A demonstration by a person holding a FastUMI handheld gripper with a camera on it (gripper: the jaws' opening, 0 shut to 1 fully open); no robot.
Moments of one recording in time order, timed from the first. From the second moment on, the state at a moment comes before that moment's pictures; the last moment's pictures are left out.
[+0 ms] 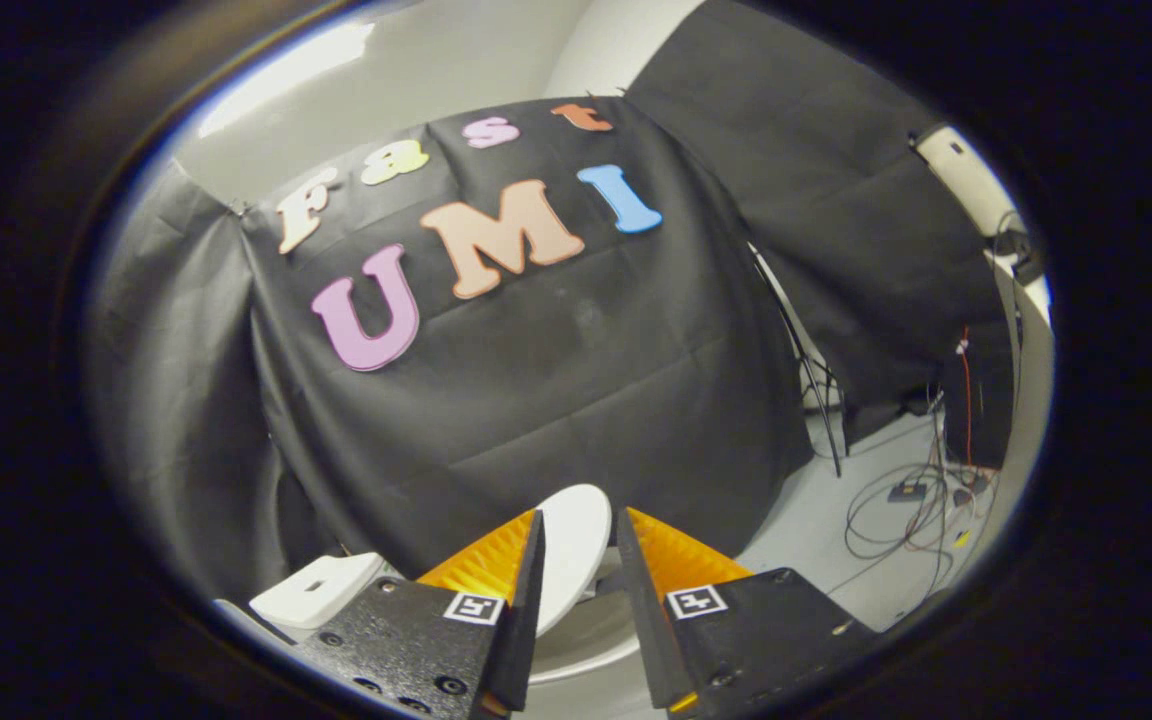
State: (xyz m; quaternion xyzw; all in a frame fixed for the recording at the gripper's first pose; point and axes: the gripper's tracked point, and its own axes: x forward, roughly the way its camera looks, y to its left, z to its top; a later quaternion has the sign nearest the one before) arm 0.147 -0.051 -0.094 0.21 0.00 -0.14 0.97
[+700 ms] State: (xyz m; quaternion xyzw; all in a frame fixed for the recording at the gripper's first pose) arm 0.225 -0.104 -0.214 0.40 0.04 -0.16 0.90
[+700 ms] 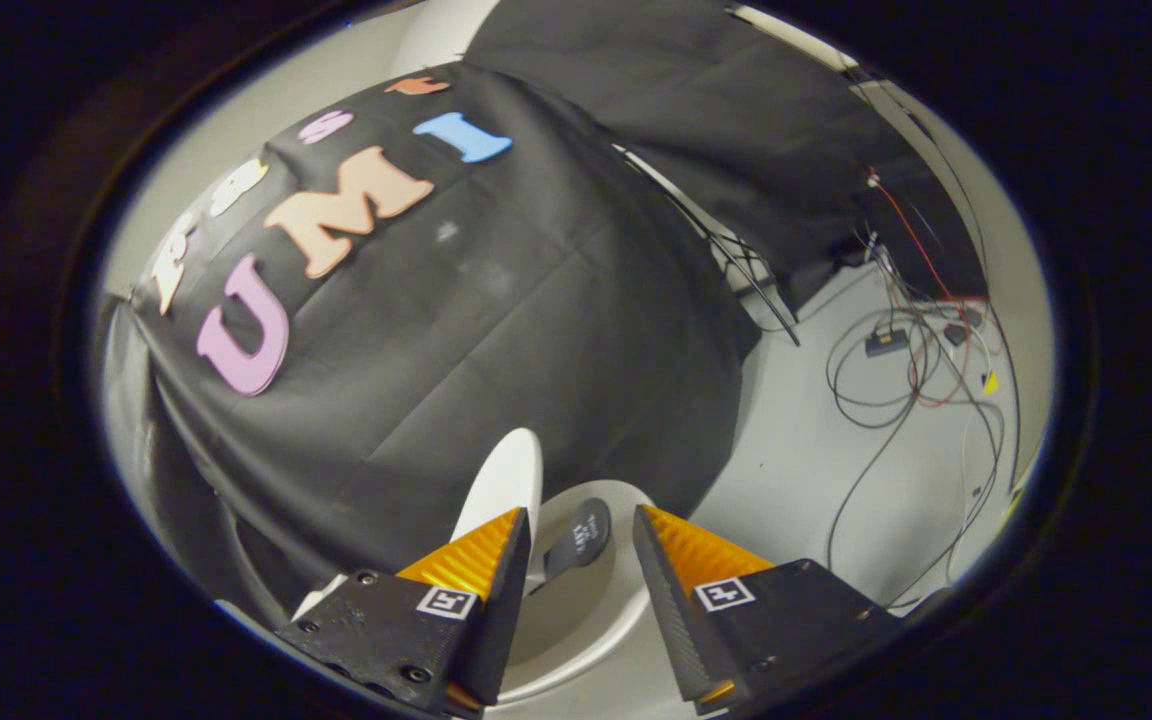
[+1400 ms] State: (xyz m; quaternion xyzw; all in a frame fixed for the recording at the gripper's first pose) arm 0.245 -0.083 -0.180 0.41 0.02 -0.10 0.90
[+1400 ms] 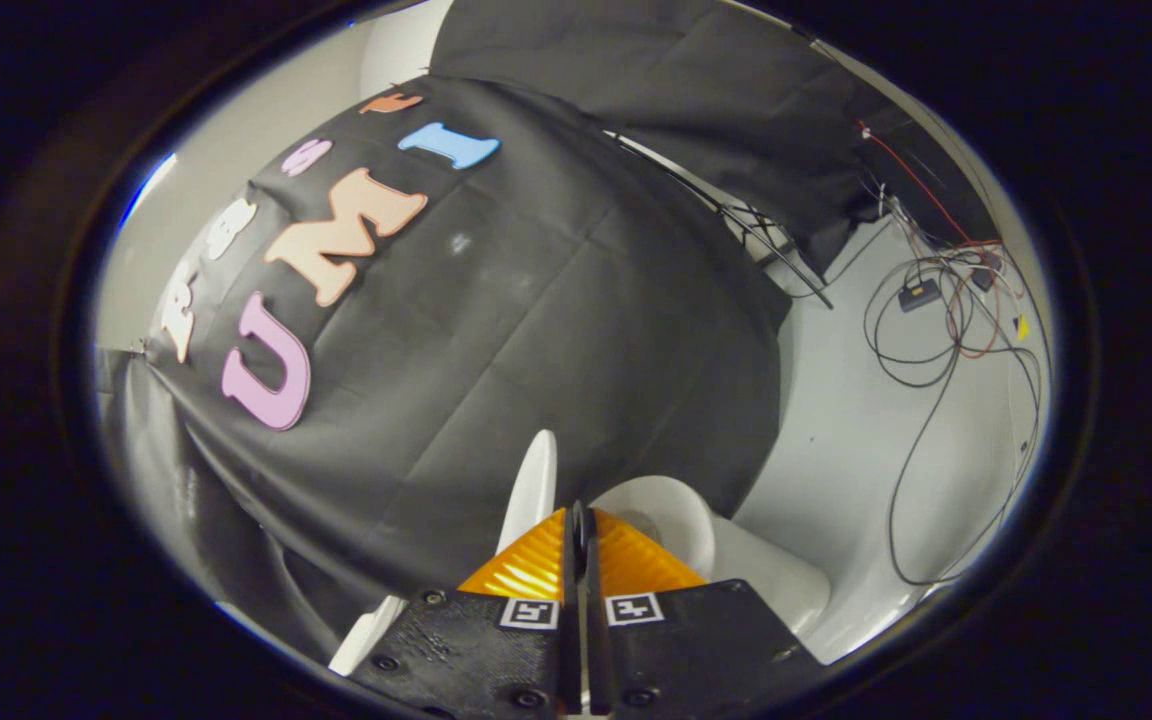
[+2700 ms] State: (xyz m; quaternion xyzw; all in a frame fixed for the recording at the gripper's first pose) arm 0.267 0.160 0.005 0.19 -0.01 0.02 0.98
